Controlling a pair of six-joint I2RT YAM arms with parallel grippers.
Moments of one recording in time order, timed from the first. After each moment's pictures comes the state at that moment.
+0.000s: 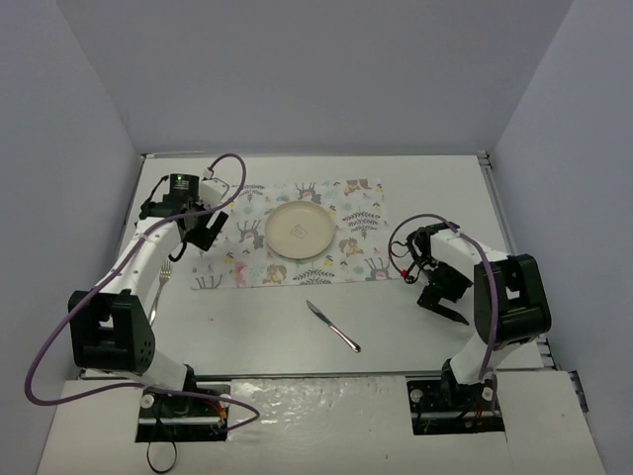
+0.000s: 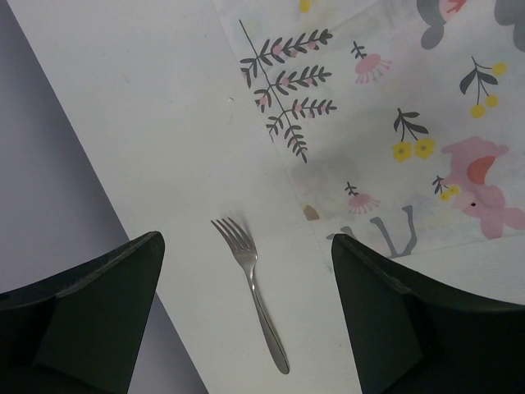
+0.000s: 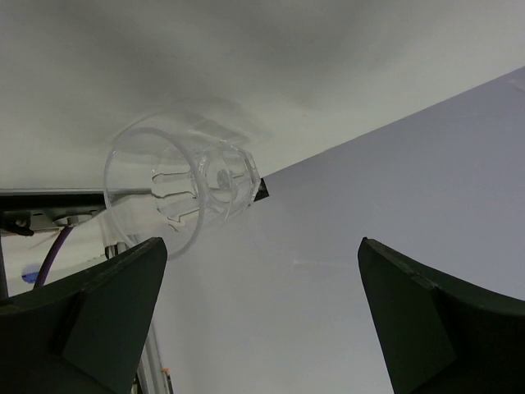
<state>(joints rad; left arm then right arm) -0.09 1.48 1.22 -0.67 -0.14 0.46 0.23 1.64 0.93 -1.17 0.53 -0.56</state>
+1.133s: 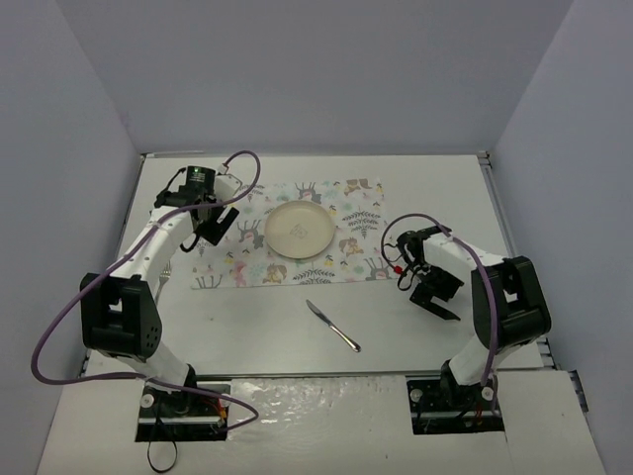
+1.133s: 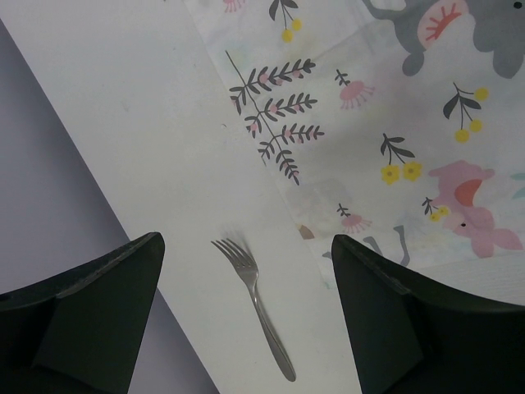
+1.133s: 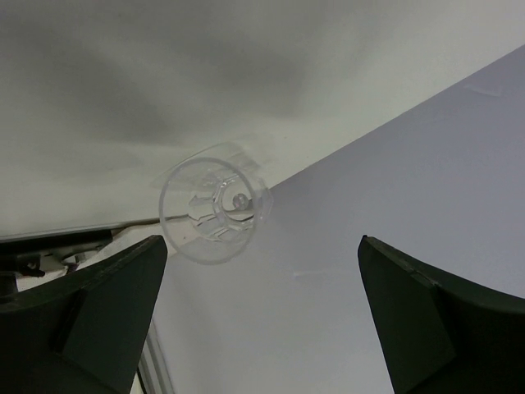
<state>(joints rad) -0.16 1.59 1.32 -0.70 -0.19 0.46 0.29 1.62 0.90 -1.08 0.58 -0.48</state>
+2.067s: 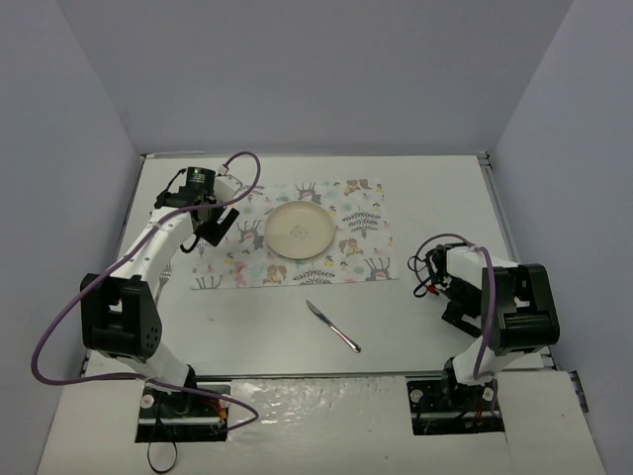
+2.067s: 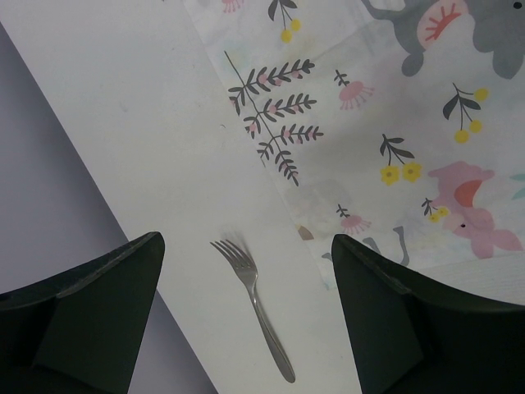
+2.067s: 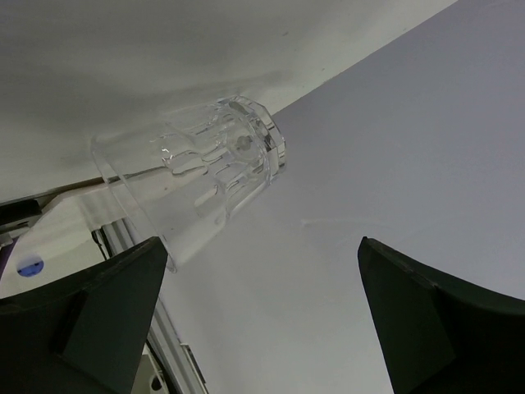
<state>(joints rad) -0.16 1.59 1.31 -0.70 -0.19 0.46 0.06 1.59 0.72 -1.04 0.79 -0.53</state>
